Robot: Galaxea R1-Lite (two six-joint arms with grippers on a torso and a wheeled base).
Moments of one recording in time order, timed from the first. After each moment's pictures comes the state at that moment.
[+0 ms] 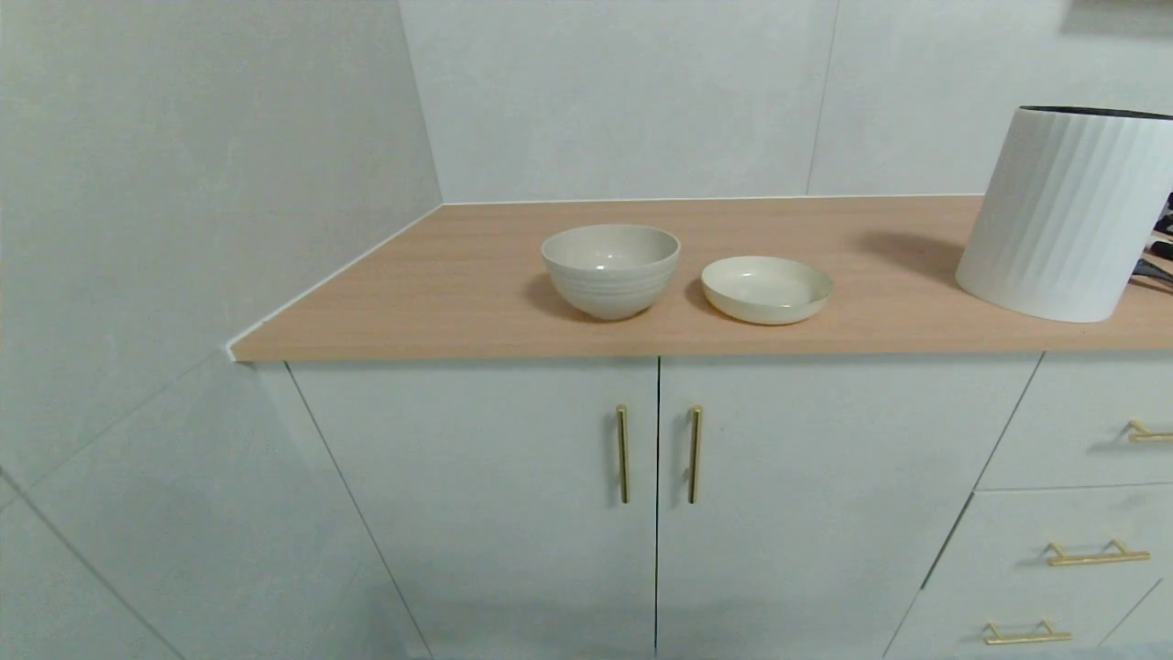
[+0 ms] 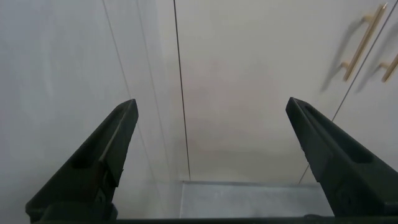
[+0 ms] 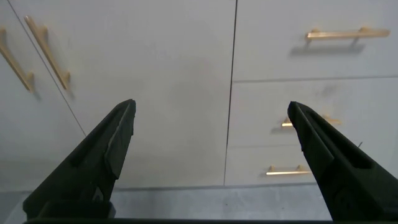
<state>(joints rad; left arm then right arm) 0.00 0.00 0.00 0.00 0.03 0.00 0.00 0.00 0.00 0.00 -0.03 0.02</state>
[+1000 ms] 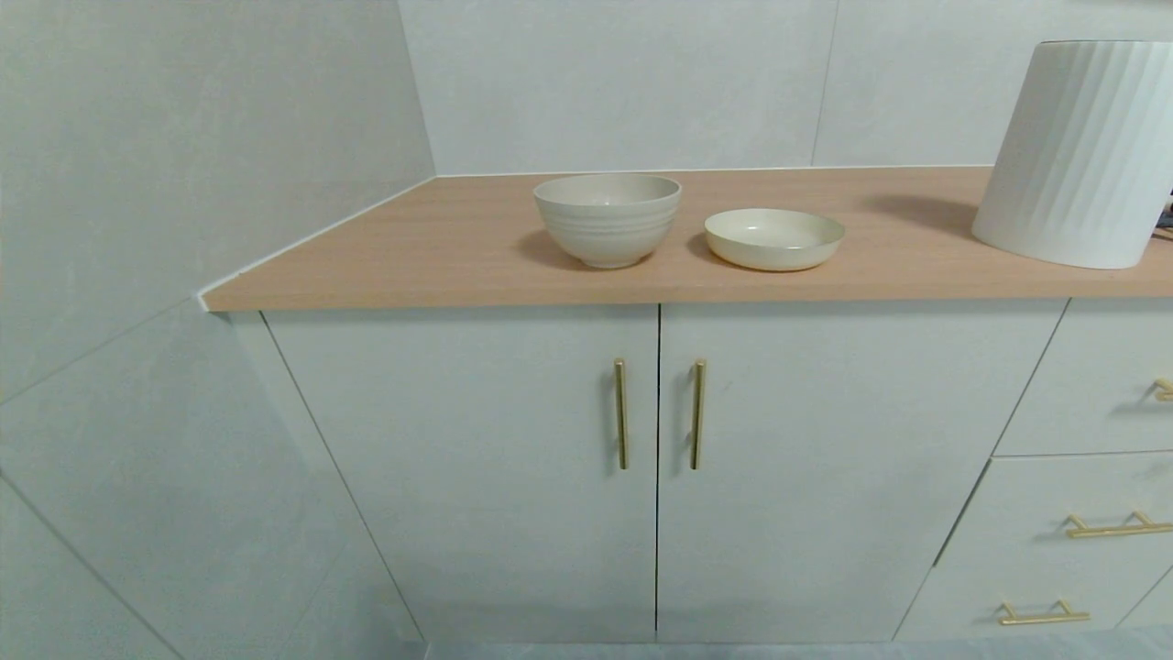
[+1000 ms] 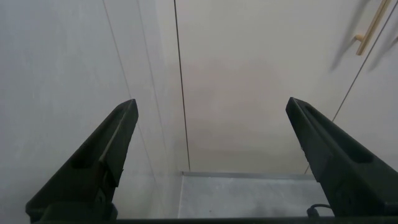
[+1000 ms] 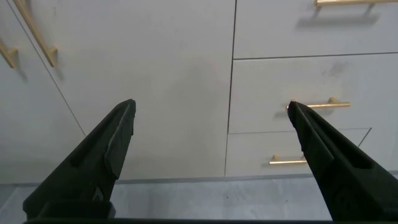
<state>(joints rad) 0.00 0.00 0.00 0.00 0.03 0.00 0.00 0.00 0.00 0.01 -0.03 0.02</state>
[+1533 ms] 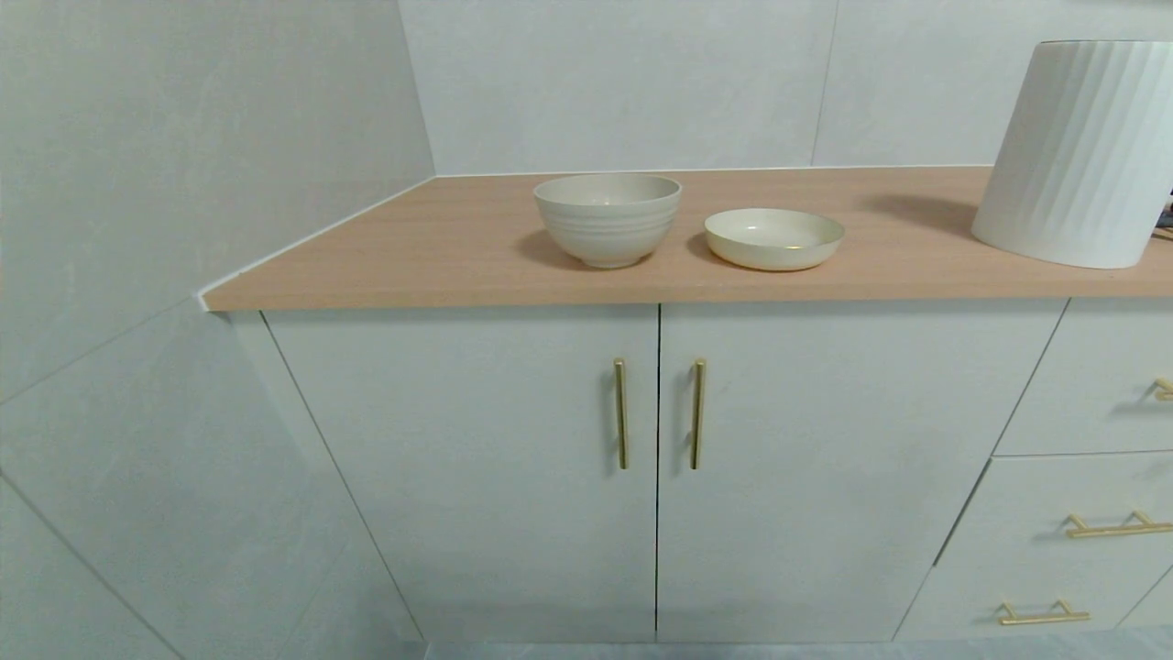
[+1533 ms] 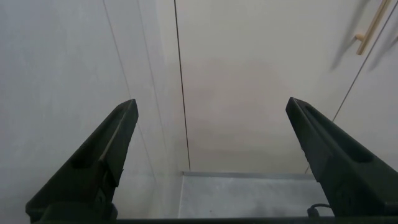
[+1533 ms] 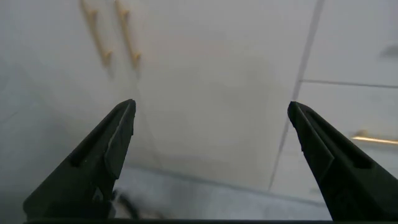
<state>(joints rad) 0.00 0.00 0.00 0.00 0.03 0.00 0.00 0.13 -0.12 -0.01 0.24 0.05</state>
